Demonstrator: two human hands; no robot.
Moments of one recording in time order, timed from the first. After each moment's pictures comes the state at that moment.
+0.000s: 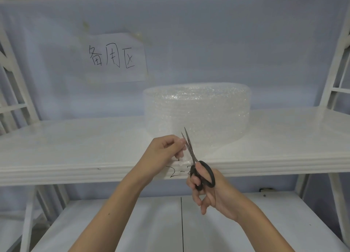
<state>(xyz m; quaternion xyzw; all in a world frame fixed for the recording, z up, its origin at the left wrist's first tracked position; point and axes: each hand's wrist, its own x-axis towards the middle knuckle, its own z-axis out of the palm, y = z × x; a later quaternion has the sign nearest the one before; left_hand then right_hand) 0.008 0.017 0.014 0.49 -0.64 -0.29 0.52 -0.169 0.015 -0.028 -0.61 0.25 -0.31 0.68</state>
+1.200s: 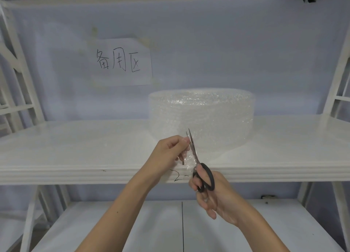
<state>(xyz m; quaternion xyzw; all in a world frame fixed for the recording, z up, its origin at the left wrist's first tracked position) 0.005 0.015 0.017 0.48 -0.62 -0.30 0.54 -0.161 0.020 -0.023 -0.60 0.28 -0.34 0.67</state>
